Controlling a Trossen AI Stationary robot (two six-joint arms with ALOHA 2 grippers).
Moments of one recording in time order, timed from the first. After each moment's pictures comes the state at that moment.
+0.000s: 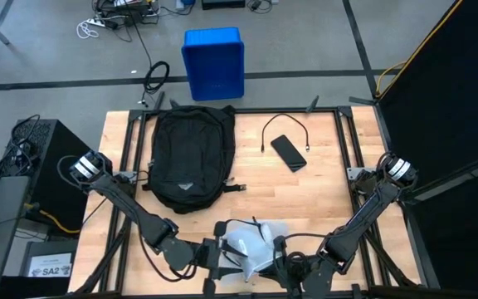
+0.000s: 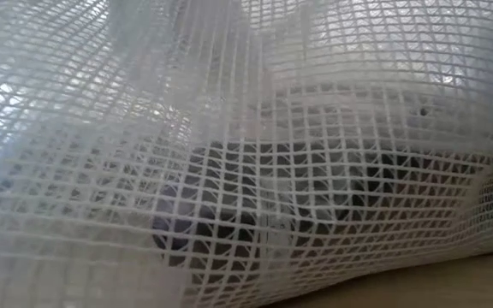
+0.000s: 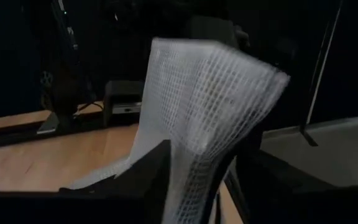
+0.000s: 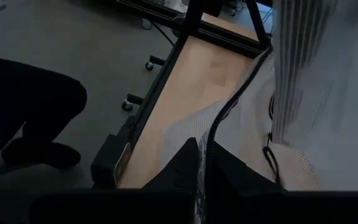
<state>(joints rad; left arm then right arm) -0.71 1.70 1.18 0.36 -0.54 -0.03 0.85 1.80 1.27 -0.04 0.64 0.11</state>
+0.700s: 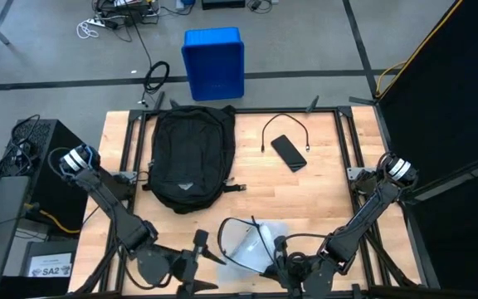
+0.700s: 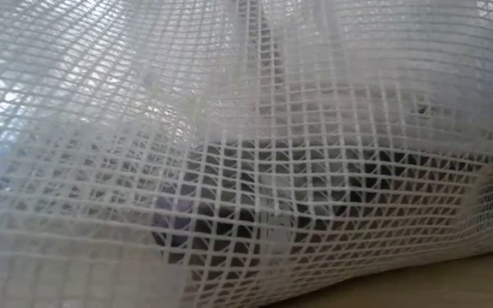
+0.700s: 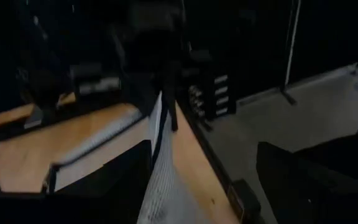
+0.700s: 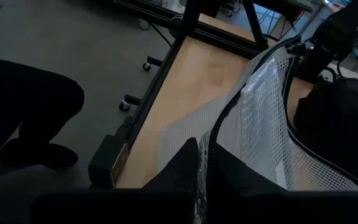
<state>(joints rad) -0.84 1.58 1.18 0.08 -0.57 -0.03 0.85 1.80 1.27 -0.04 0.66 0.11</state>
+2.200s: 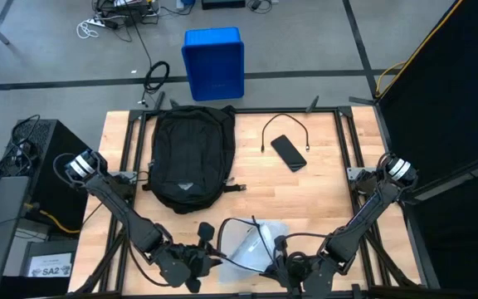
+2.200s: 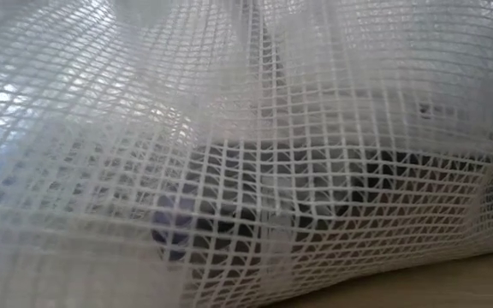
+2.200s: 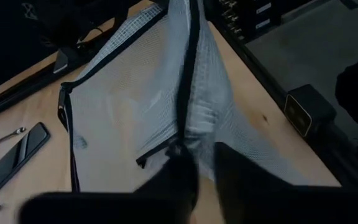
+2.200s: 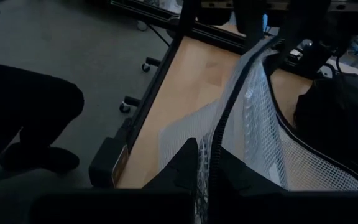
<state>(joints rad) -0.79 1.66 1.18 -0.16 -0.63 -0.02 0.85 1.80 1.27 -0.04 0.66 0.14</state>
